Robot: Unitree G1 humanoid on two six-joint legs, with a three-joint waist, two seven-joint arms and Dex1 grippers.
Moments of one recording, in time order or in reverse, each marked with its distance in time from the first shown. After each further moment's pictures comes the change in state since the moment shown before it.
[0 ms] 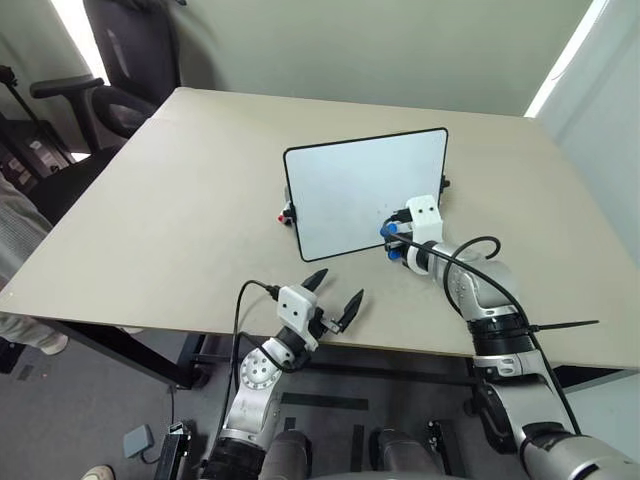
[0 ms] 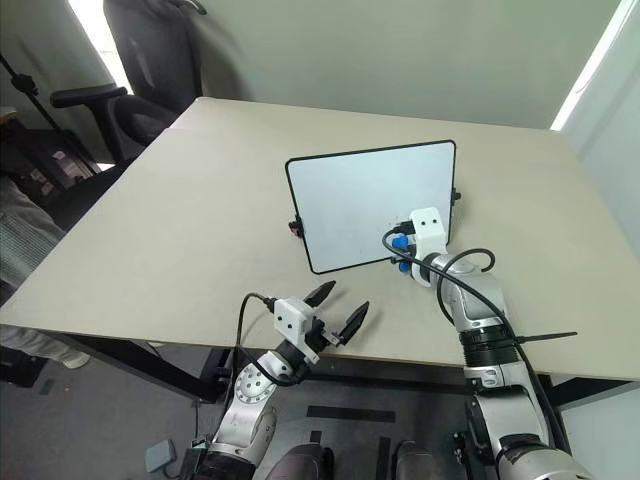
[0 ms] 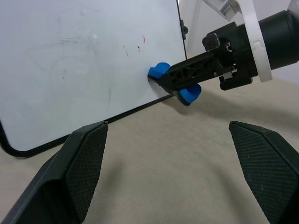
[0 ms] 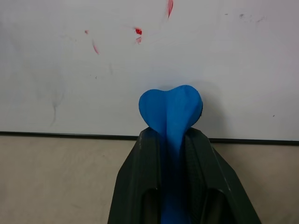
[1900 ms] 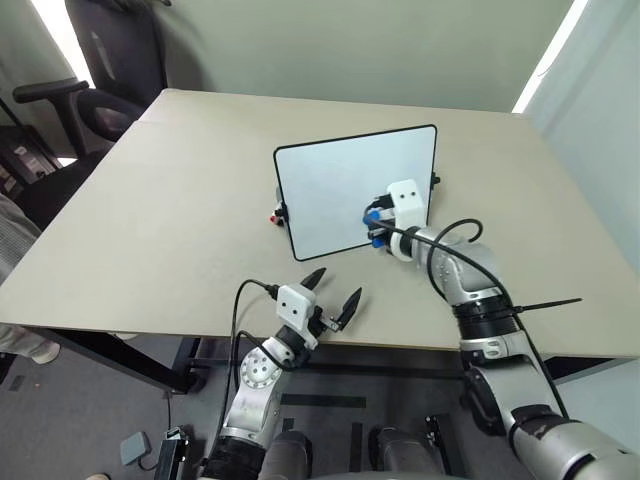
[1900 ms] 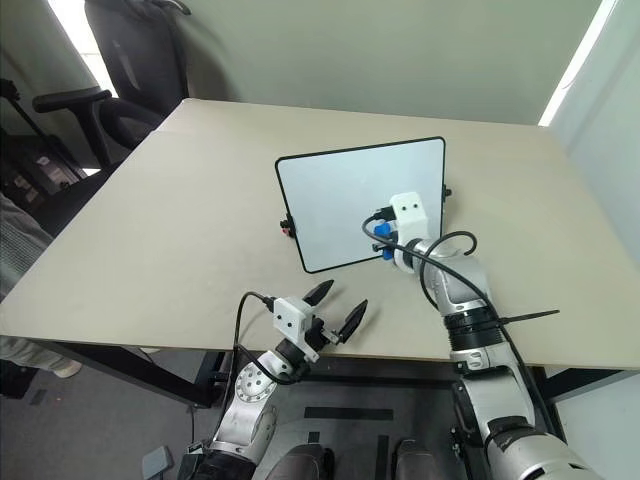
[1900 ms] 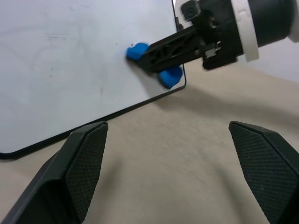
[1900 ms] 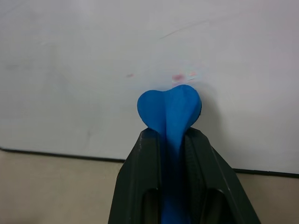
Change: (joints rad) left arm -0.008 0.002 0.004 0.012 0.002 -0.003 0.019; right arm -0.114 0.032 0.001 0.078 -0.020 -0.010 -0.002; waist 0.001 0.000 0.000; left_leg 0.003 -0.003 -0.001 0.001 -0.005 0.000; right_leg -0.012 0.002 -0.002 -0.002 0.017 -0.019
